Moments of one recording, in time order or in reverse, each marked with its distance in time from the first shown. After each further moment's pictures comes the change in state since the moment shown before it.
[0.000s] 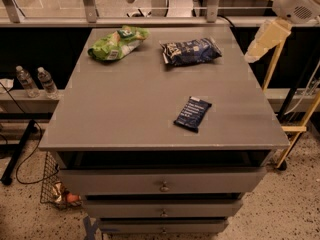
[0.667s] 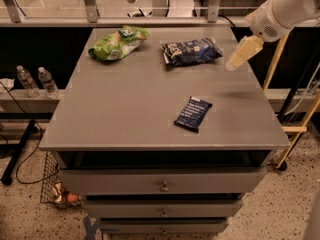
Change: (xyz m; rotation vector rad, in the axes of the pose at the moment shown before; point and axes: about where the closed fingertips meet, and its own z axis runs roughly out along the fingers) arm 0.031 -0.017 0.099 -0.067 -0.015 0.176
